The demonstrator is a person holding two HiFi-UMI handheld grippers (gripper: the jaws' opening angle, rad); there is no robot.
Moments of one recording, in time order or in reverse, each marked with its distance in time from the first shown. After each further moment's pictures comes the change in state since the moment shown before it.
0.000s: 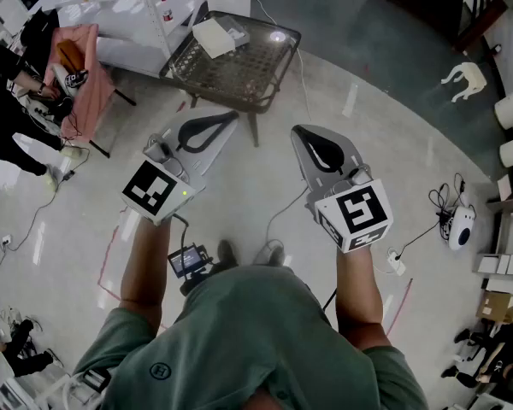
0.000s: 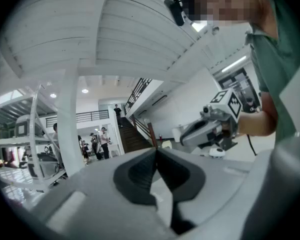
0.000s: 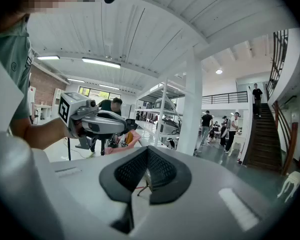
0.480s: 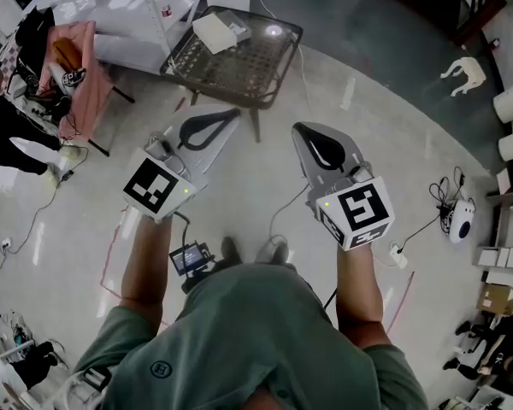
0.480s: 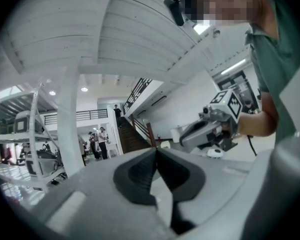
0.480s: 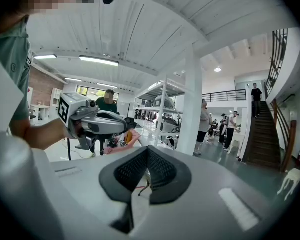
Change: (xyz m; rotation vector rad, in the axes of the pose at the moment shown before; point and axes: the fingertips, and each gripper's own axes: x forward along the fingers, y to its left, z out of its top) left arm -0.018 0.032 -0.018 -0.021 -0.006 -0.019; right arm 0.039 0.014 0.003 0.007 0.013 -0.010
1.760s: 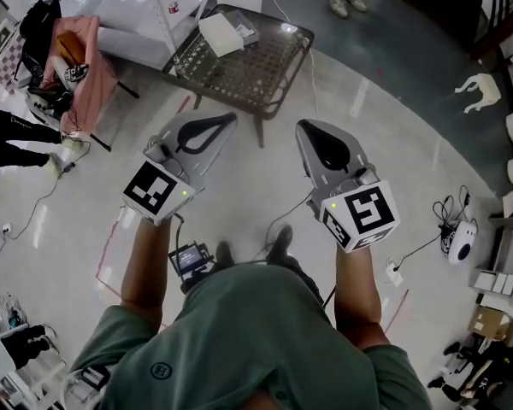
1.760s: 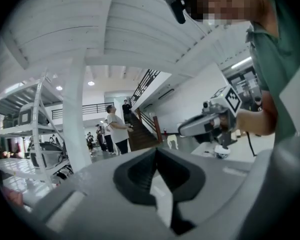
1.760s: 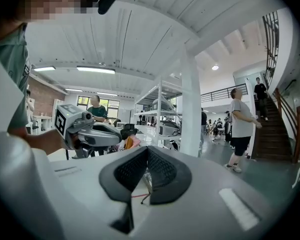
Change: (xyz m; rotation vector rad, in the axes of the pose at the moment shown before) left arm 0.071 0.055 -0.043 -0.041 0.071 0.074; right arm 0.051 -0.091 -0.012 0.069 -0.074 0.054
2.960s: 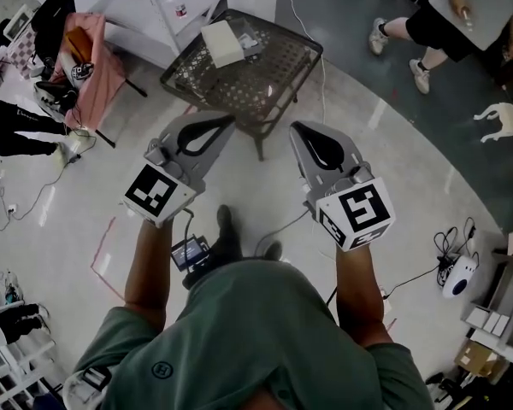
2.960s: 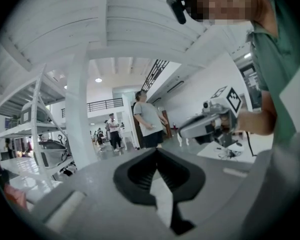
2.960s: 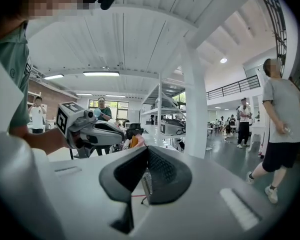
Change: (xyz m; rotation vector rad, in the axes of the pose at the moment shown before) left arm 0.137 0.044 -0.005 -0.009 0.061 0.117; right arm 0.039 -0.140 -0.021 0.005 -0.002 0.150
